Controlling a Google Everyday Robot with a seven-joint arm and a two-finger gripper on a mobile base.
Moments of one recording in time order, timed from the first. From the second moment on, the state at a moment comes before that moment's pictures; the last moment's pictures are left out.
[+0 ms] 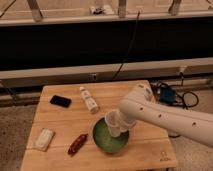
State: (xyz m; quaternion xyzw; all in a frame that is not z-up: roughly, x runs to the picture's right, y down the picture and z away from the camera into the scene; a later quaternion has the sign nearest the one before) arm 0.079 0.190 0.695 -0.26 -0.15 -0.27 0.91
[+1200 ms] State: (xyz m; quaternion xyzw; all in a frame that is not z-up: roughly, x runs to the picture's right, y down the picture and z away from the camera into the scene) arm 0.076 0.195 0.697 -0.26 -0.17 -0.27 0.91
